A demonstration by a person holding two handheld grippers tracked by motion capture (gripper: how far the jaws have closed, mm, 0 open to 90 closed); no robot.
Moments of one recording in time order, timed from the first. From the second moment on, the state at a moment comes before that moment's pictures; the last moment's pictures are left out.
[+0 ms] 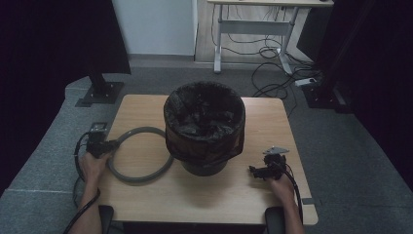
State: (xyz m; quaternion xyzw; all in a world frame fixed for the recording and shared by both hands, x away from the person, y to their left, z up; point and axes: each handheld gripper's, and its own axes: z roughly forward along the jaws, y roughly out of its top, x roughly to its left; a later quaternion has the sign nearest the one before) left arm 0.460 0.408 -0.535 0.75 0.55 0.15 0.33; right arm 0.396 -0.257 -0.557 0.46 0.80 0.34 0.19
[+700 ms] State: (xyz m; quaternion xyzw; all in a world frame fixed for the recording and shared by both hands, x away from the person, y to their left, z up) left arm 0.465 0.415 -0.505 0.76 0.55 0.10 0.33; right arm 0.391 -0.257 -0.557 0.46 0.80 0.34 0.19
